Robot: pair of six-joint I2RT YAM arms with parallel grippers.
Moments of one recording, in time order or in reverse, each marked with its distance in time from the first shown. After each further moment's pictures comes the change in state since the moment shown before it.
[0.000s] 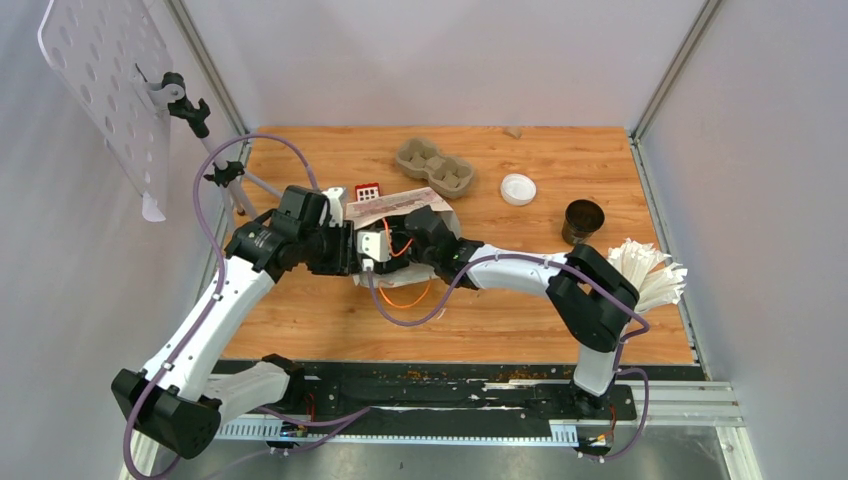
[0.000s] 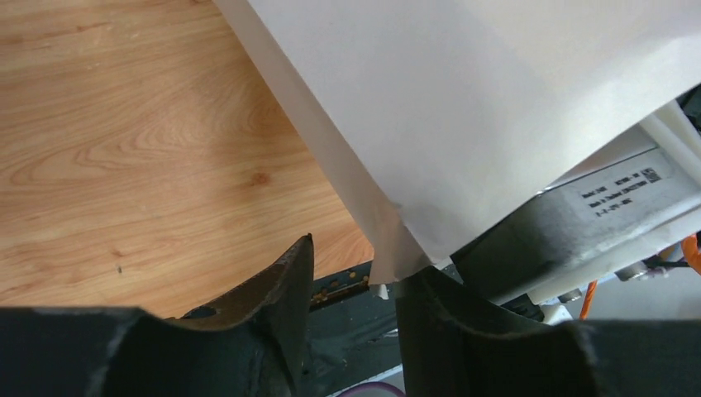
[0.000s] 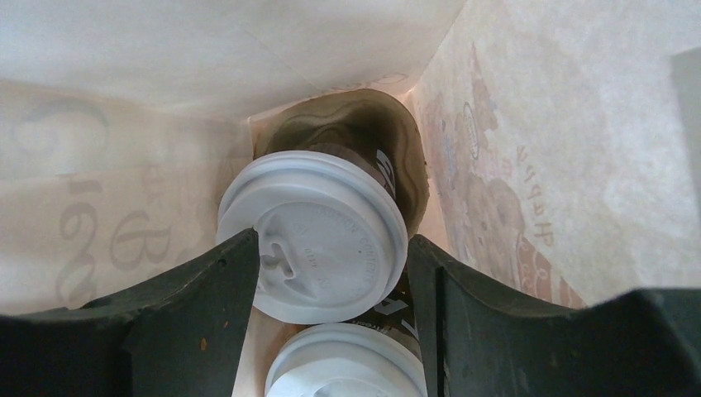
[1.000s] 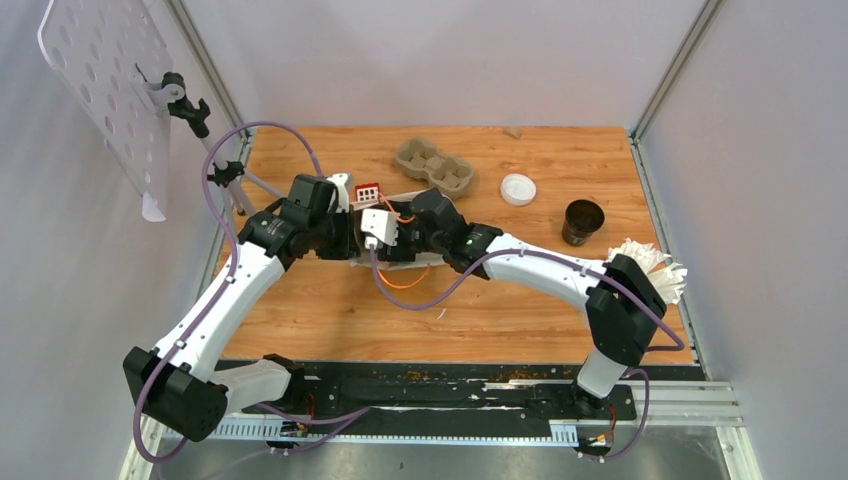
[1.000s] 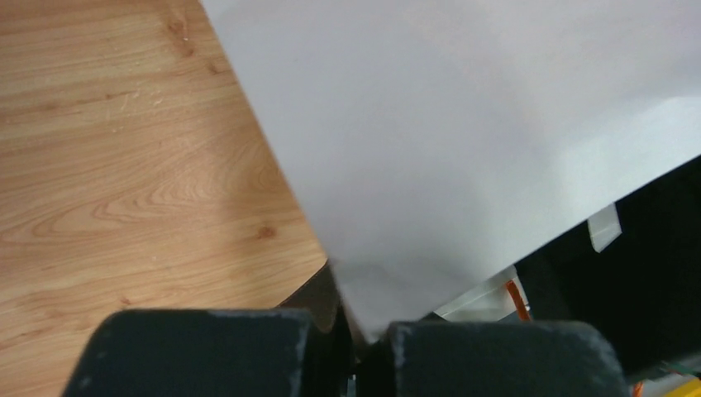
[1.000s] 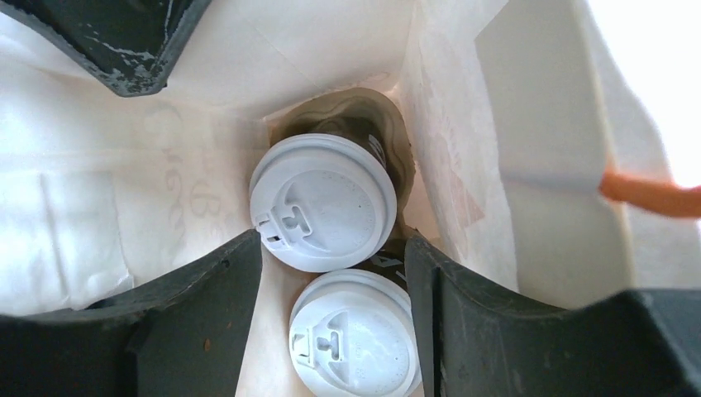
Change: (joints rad) left arm 0.000 0.089 0.024 0.124 -0.065 -0.018; right arm -0.008 -0.125 0.093 -0.266 -0.002 0.142
